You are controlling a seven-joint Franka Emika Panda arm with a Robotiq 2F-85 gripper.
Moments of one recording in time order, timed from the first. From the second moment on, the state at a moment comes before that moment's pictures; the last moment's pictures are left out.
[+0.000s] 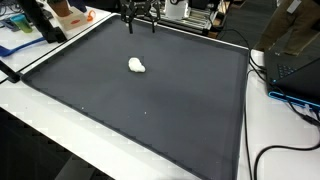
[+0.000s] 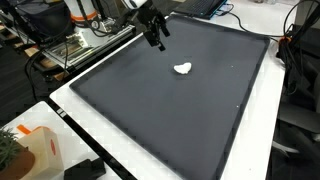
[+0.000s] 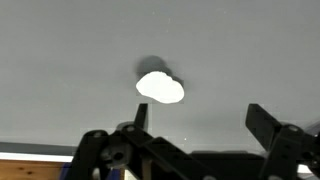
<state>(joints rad) 0.66 -0.07 -0.53 -2.65 1.25 2.96 -1.47</state>
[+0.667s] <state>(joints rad) 0.66 -0.03 -0.53 -2.60 1.66 2.90 -1.96</state>
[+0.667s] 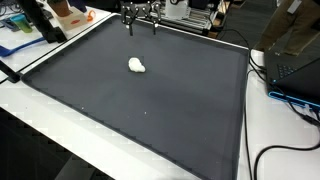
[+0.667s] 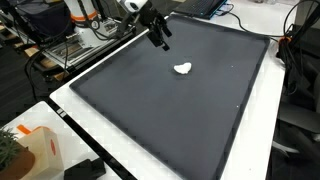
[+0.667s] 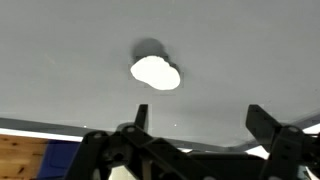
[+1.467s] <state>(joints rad) 0.62 0.10 -0.56 -2.53 2.06 2.70 -2.37</state>
